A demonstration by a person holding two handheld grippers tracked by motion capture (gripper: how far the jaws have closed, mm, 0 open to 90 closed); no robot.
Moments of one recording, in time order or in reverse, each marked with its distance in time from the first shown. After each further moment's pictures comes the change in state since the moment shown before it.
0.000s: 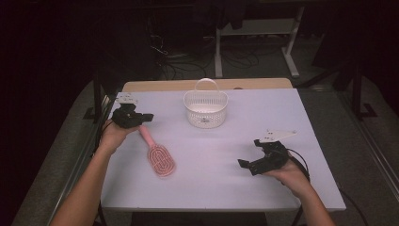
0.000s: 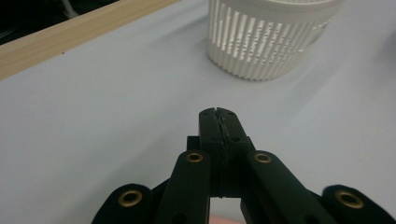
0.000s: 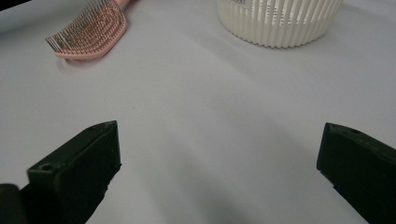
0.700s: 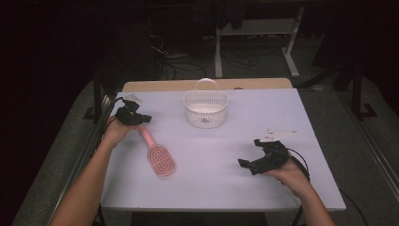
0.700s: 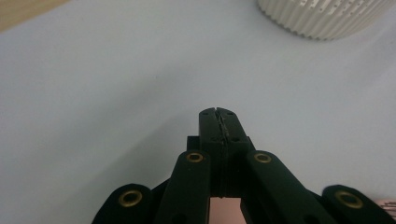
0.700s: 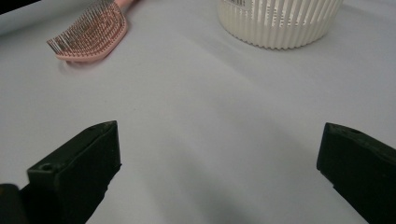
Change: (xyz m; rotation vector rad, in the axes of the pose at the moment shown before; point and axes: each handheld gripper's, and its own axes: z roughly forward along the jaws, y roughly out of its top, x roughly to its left) left arm 0.030 -0.011 0.033 0.166 0.035 -0.023; right arm -0.001 0.000 0.000 -0.004 0.005 0.006
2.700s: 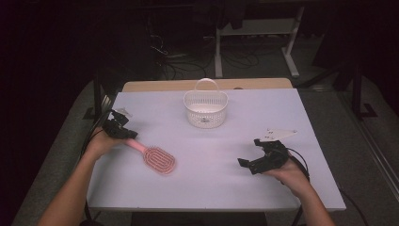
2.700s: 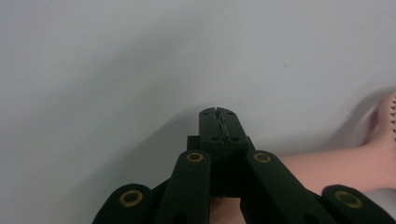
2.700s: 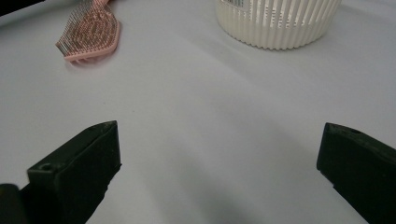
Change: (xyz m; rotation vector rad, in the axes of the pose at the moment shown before) left arm 0.004 -0.051 -0.025 0.196 0.011 0.015; right arm 0.000 0.001 0.001 -0.004 -0.004 0.007
